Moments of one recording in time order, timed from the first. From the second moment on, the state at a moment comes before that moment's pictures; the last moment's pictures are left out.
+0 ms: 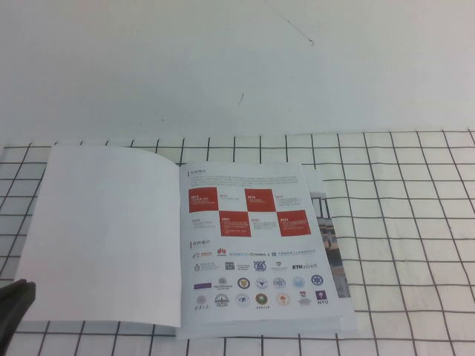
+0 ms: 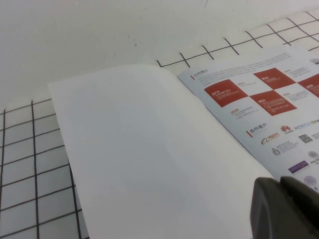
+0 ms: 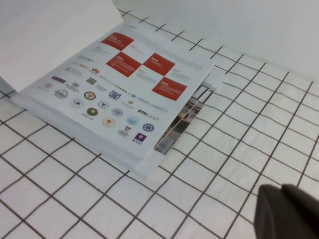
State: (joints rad) right arm 0.55 0.12 -0.39 -0.08 0.79 -0.06; left arm -0.53 0.41 -0.36 0.47 0.46 -0.44
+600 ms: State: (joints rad) right arm 0.55 0.12 -0.39 -0.08 0.79 -0.06; left arm -0.11 0.01 -0.08 0.07 0.36 -0.12
